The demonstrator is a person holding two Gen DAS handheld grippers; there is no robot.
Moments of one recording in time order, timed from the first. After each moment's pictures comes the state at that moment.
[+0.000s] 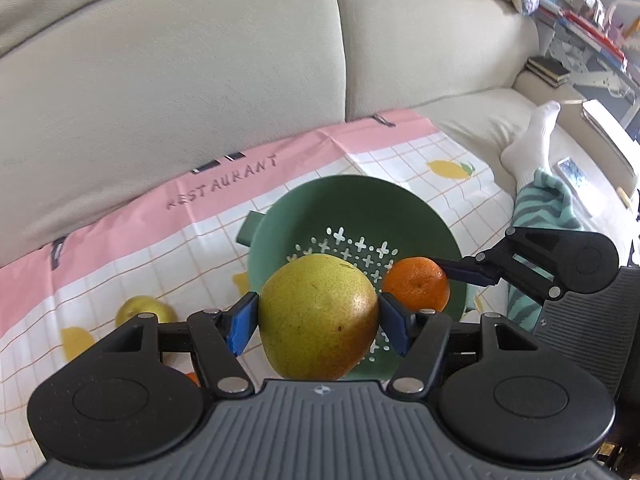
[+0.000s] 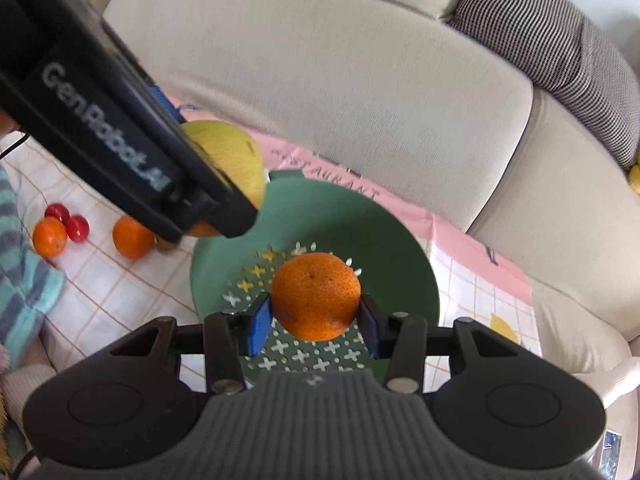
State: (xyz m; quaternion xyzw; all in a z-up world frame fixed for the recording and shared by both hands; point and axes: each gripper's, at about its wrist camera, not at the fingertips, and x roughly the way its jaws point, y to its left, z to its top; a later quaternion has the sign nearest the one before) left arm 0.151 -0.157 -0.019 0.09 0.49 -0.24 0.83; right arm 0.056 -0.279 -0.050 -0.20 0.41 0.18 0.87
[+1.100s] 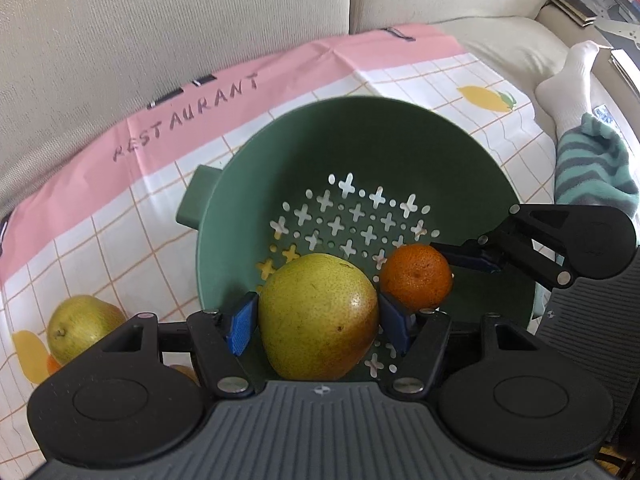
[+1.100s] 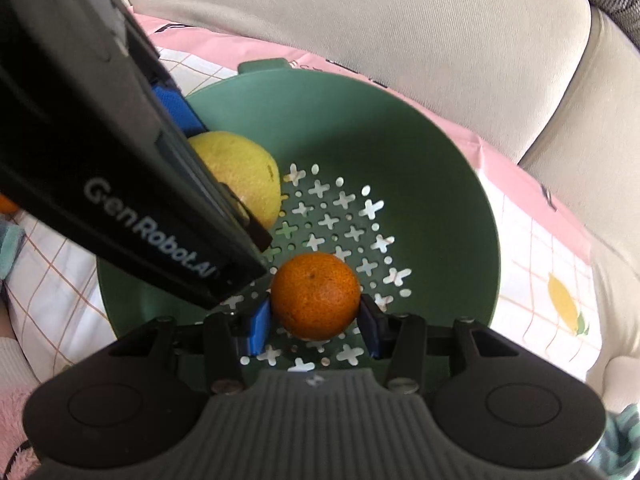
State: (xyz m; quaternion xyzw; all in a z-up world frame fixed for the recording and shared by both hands) left arm 0.206 -0.187 -0.098 0.12 0.59 -0.23 0.77; right arm 0.118 -0.288 -0.117 -0.18 0.51 0.20 0.82
